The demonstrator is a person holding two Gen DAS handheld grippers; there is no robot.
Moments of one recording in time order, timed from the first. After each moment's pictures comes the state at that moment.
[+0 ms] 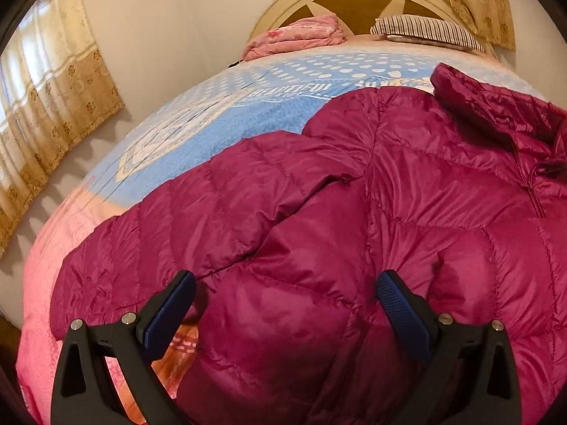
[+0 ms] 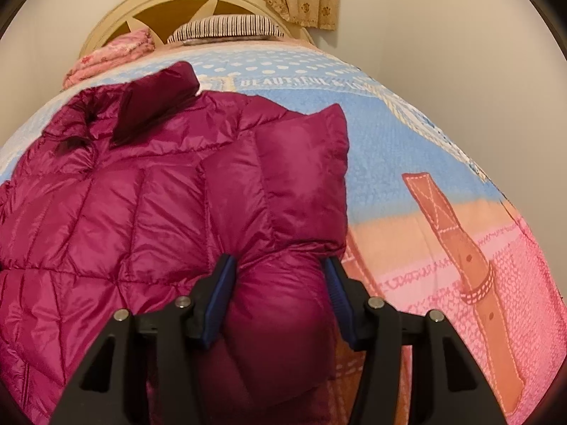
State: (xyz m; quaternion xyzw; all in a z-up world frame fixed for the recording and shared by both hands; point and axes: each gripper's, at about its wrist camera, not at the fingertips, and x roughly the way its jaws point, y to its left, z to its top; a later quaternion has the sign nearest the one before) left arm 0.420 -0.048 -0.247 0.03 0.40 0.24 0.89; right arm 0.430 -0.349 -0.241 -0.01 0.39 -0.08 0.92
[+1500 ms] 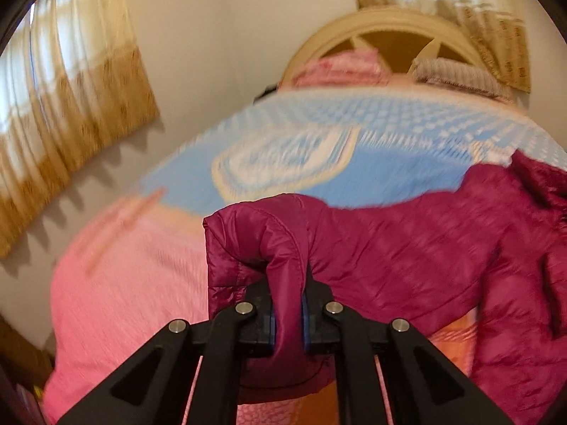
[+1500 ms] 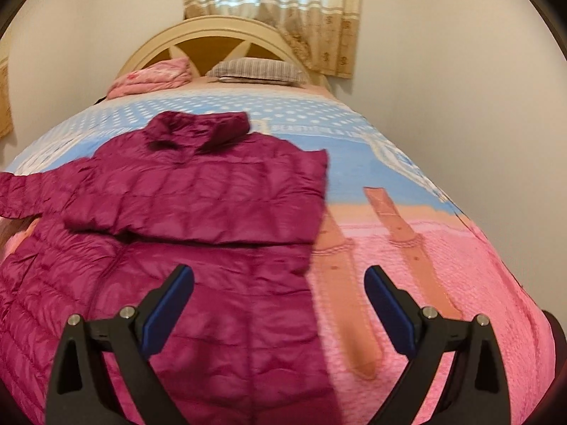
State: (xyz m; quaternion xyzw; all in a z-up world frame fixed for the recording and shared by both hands) left arm 0.307 0.148 -0.153 0.02 0.33 0.24 0.91; right arm 0.275 -0.321 -0.182 -0.04 0.31 -0.05 0.95
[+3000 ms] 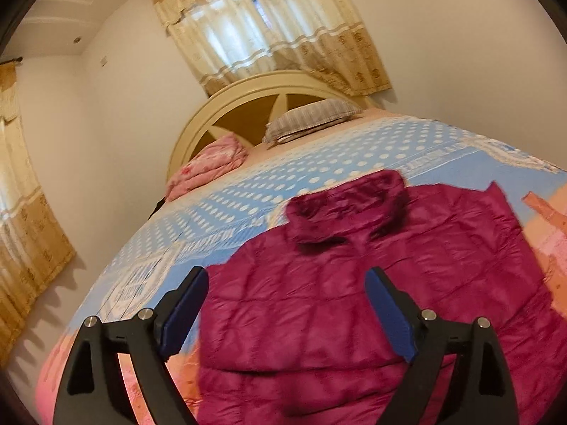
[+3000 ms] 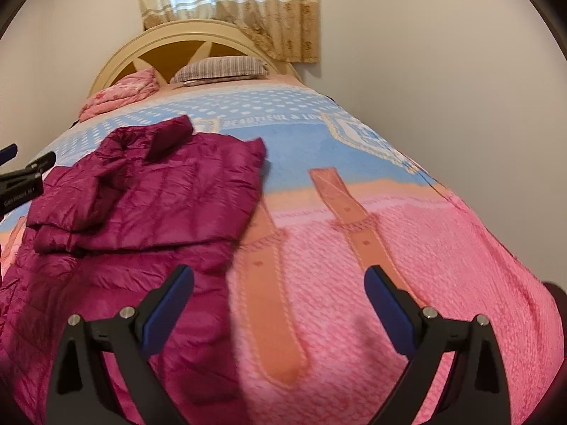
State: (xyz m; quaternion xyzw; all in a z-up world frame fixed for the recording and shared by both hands) left arm 0.349 -0.144 -0.146 0.18 0.22 0.04 0.96; right arm 0.278 -0.391 -0.181 0.01 0.32 -0.07 0.95
